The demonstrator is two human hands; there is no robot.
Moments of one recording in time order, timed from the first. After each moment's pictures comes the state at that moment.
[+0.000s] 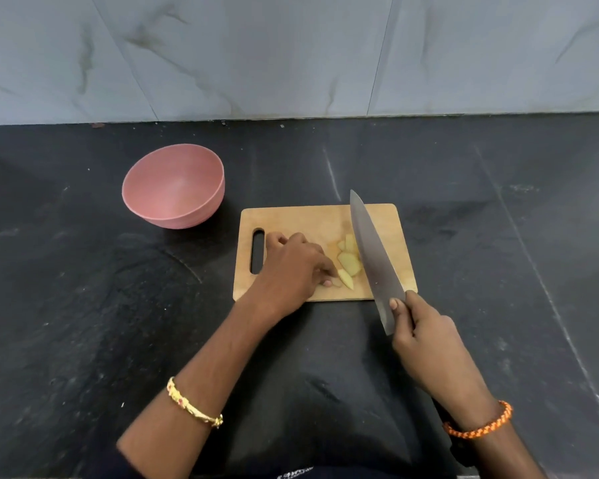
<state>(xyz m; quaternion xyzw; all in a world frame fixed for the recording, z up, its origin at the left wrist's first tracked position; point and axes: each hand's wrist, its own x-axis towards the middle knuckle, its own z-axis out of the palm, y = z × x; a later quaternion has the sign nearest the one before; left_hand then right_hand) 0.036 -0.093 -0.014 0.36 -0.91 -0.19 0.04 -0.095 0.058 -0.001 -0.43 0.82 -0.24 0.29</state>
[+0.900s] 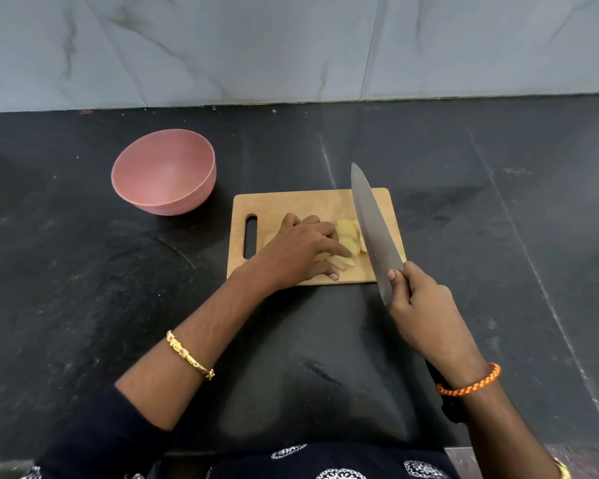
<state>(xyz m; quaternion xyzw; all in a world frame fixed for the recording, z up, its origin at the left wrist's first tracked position) 0.024 -0.105 -0.018 0.24 -0.95 -0.19 -0.02 -0.104 0.051 -0.003 -0.42 0.83 -0.26 0.27</state>
